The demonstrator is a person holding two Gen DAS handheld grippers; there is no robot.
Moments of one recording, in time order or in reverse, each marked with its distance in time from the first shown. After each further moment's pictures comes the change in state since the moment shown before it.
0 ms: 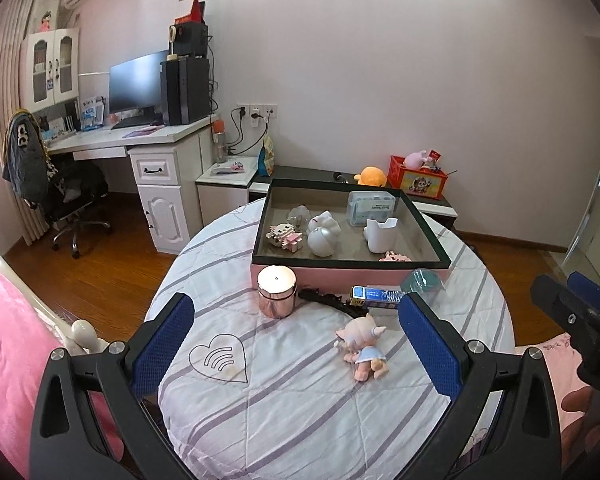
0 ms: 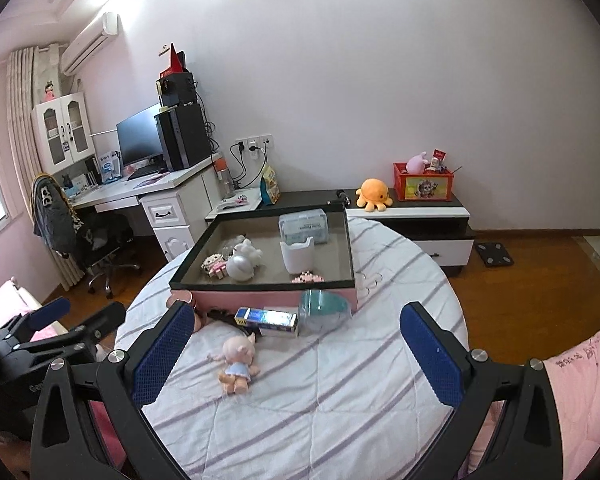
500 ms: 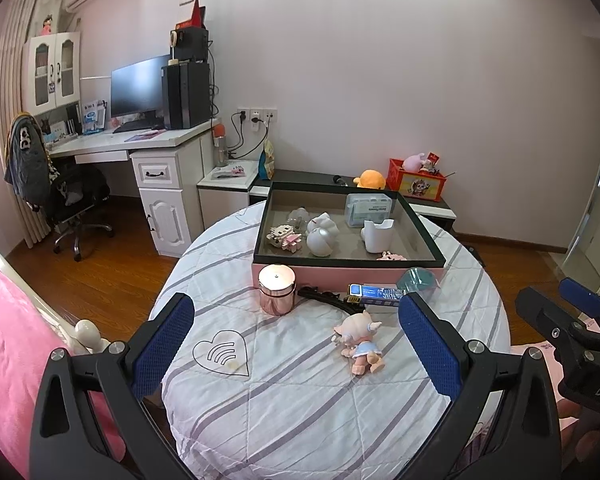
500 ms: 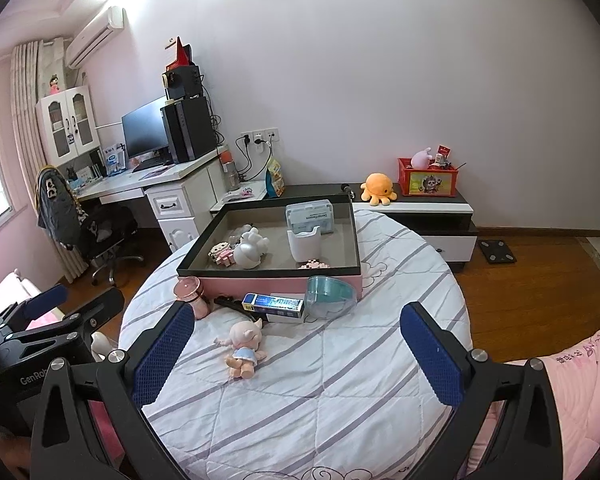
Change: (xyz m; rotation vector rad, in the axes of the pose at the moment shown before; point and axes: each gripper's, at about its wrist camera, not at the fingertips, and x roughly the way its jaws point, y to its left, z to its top) left arm -0.014 -0.001 -0.003 0.003 -0.012 0.003; right arm -0.007 0.007 -0.007 -0.016 0.014 0.016
